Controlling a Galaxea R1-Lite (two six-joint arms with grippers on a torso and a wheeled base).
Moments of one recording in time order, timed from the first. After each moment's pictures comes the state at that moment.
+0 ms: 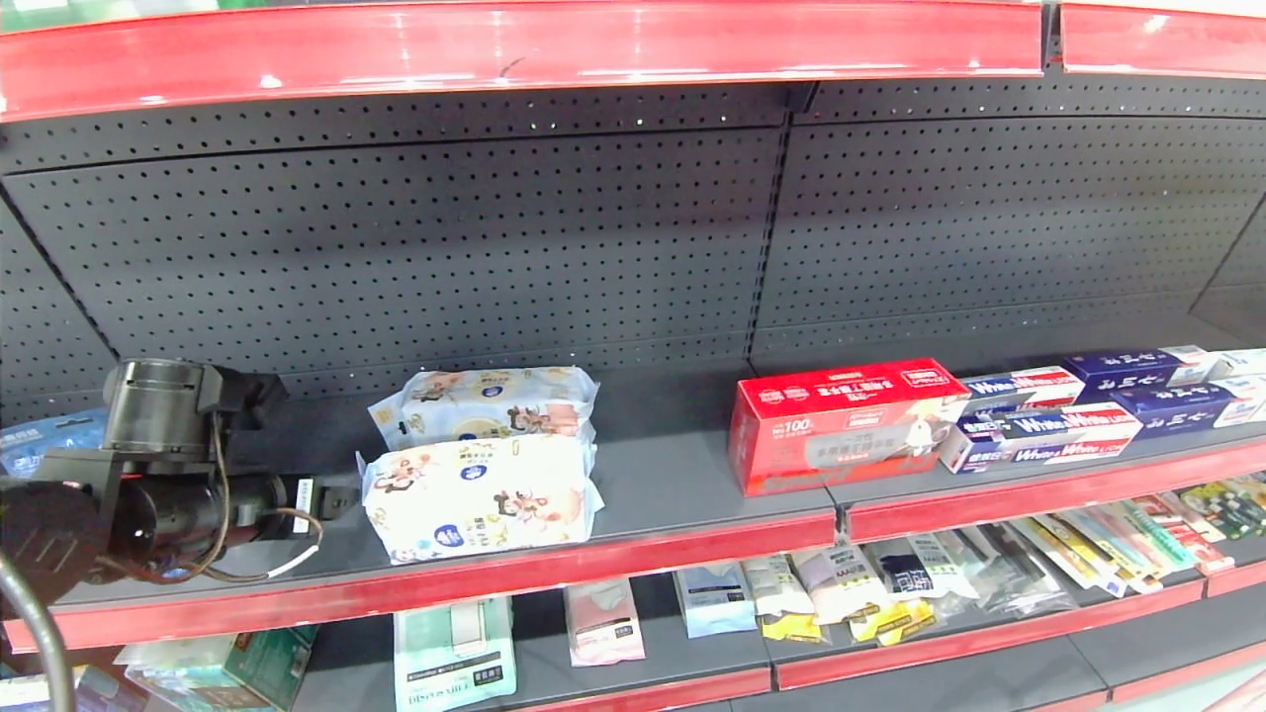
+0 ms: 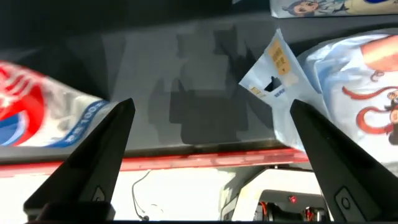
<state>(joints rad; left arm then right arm) -0.05 1.66 -0.61 -0.30 0.16 -0.03 0.00 0.00 0.00 0.00 -0.01 -0.01</state>
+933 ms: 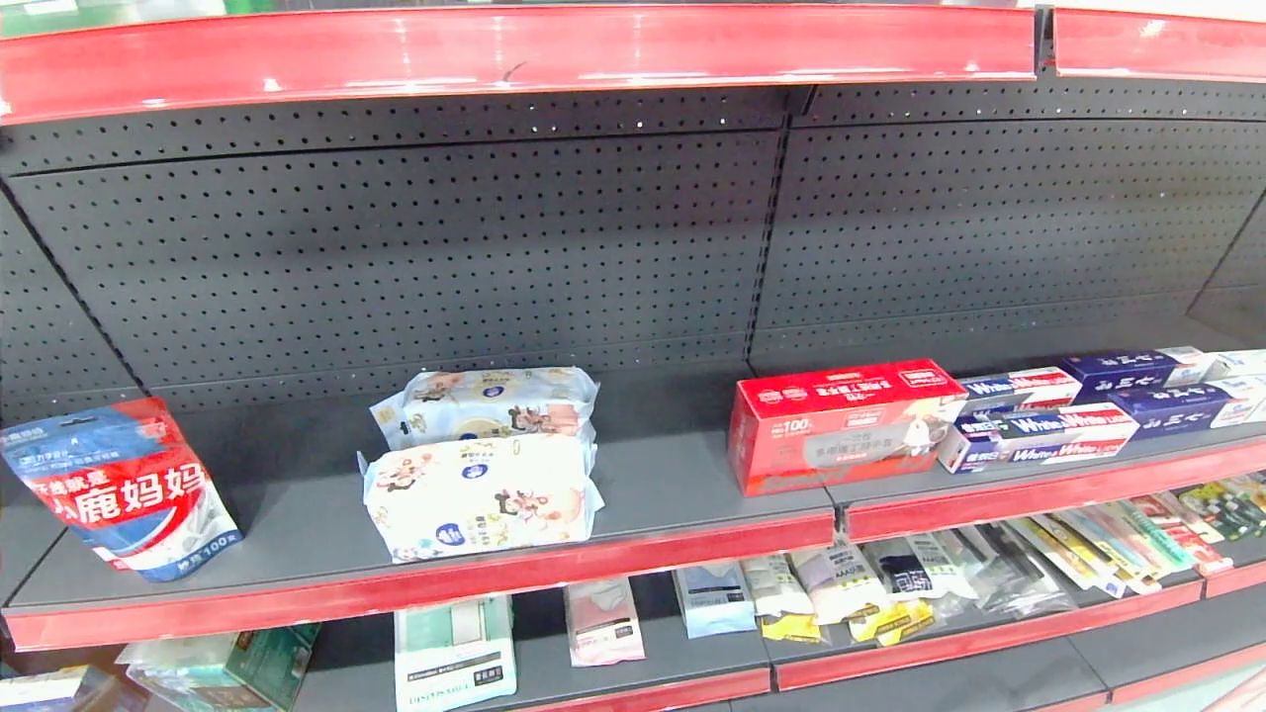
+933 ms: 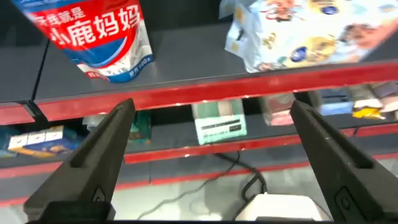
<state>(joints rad) 0.03 0.46 -0.33 0.20 0.00 0.03 0.00 0.00 0.00 0.00 -0.01 -0.01</state>
